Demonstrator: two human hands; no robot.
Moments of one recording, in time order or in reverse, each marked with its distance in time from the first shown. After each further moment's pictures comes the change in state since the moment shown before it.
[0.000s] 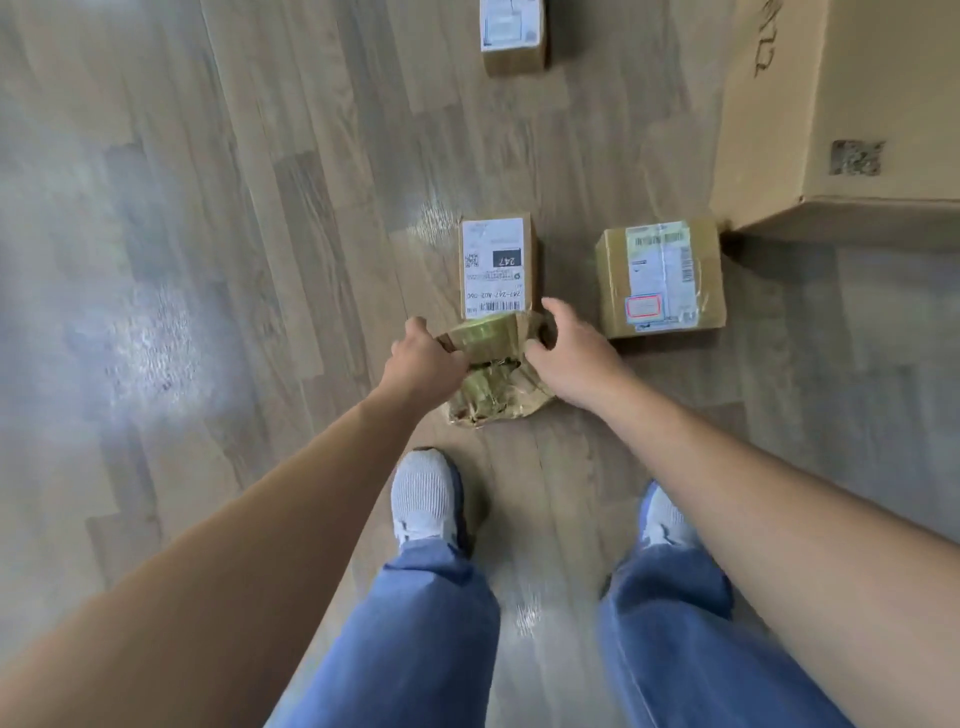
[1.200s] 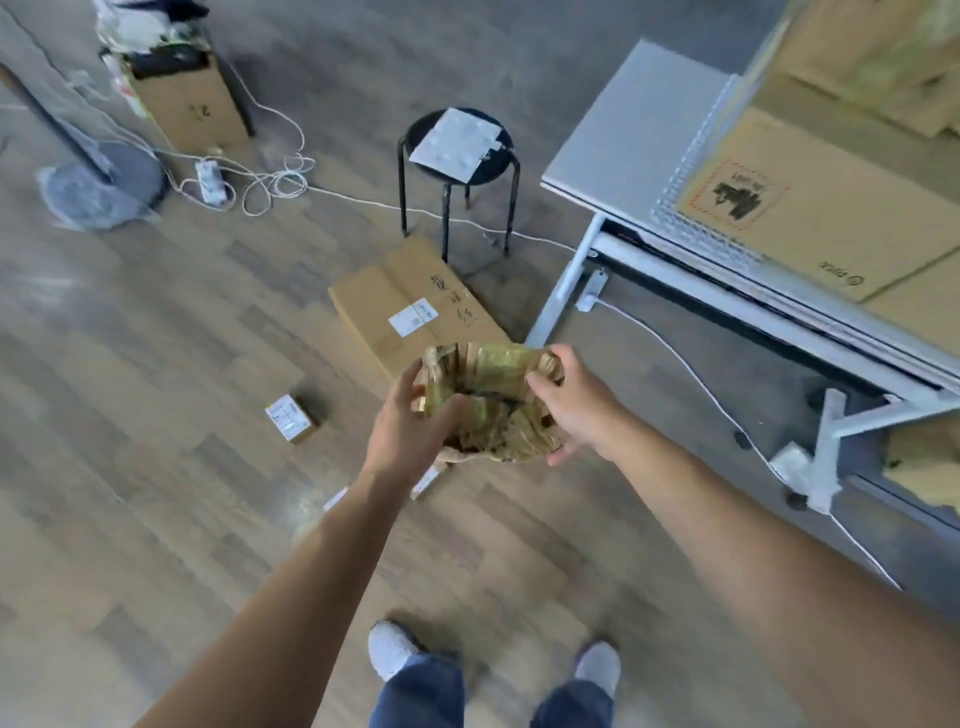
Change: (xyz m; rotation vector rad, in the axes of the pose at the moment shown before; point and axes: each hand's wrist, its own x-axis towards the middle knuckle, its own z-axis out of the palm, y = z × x) left_hand -0.556 0.231 -0.148 -0.118 -0.205 0.887; right_hand -0.573 -0.064 -0.348 0.822 0.592 0.235
